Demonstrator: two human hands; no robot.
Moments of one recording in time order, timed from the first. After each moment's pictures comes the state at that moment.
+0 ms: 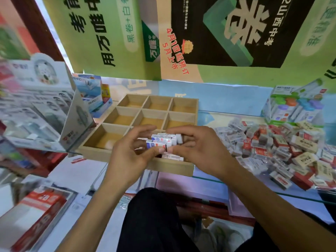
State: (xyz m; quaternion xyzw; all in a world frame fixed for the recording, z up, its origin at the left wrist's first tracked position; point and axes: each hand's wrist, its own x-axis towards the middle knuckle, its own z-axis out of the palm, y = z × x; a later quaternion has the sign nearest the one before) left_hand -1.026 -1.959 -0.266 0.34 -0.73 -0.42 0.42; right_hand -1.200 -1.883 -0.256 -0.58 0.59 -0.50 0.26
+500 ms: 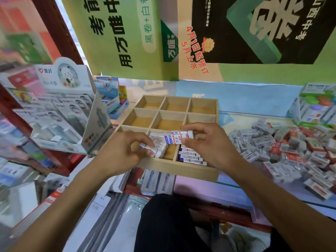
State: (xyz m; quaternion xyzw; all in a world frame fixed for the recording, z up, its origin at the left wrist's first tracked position) left_hand -0.970 -2.029 -0.249 0.36 -0.88 -0.22 0.20; right_hand -1.186 -1.927 -0.264 -0.52 0.66 -0.49 0.24
